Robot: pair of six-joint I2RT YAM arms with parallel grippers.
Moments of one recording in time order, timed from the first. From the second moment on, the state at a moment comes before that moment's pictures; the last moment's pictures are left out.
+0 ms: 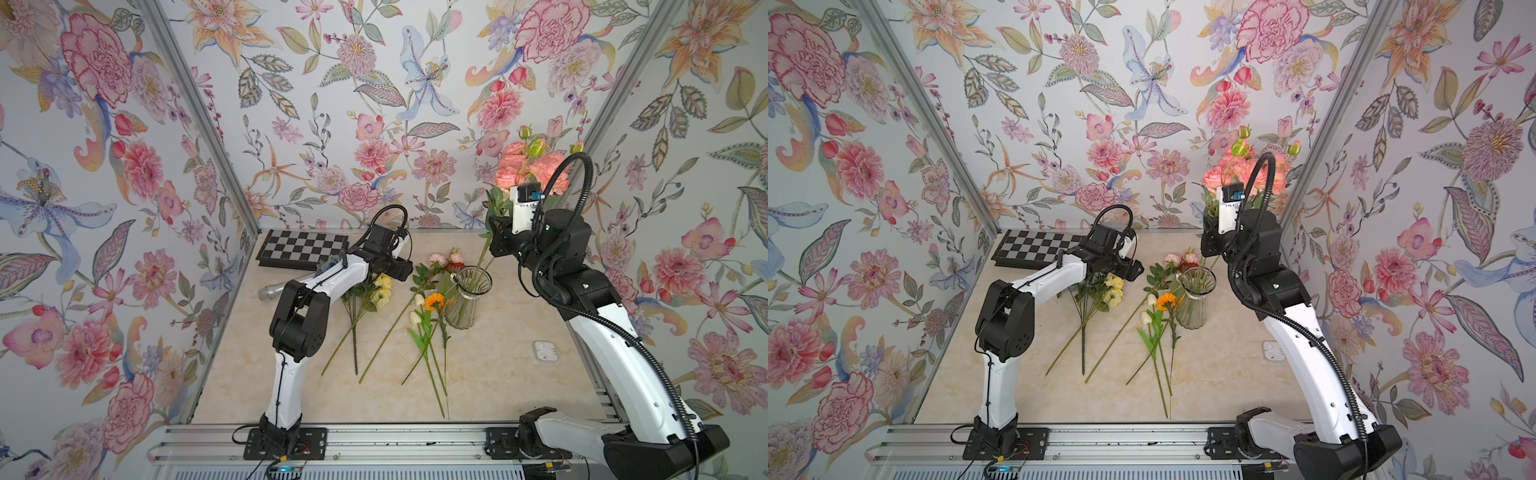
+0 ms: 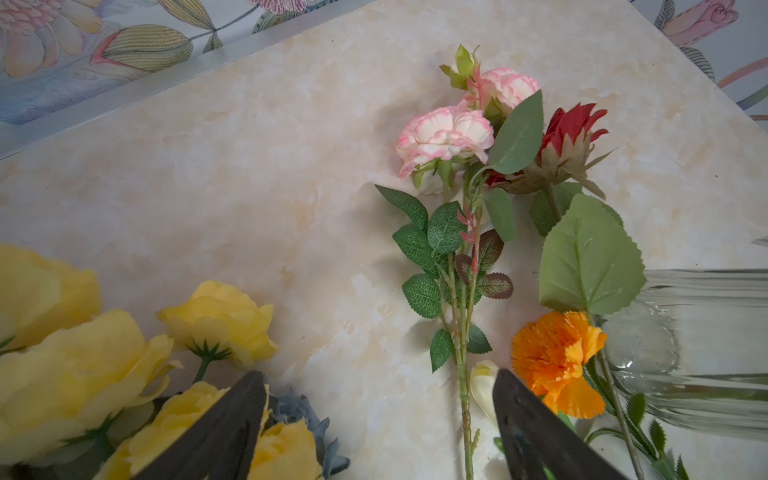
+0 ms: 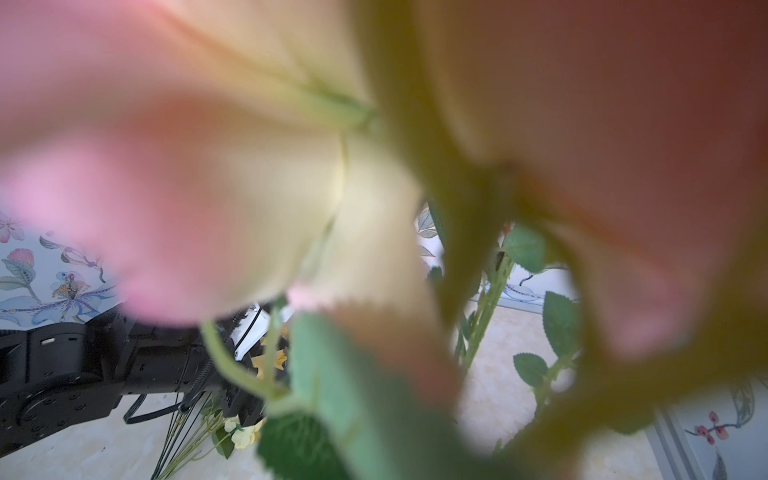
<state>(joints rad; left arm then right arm) -0.52 2.16 1.76 -0.43 0.20 0.02 0.35 1.22 1.44 -0.42 0.01 0.07</state>
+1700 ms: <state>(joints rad) -0.66 2.30 1.82 -0.67 0.05 0.05 0.35 1.21 1.39 -0.40 0.04 0.09</state>
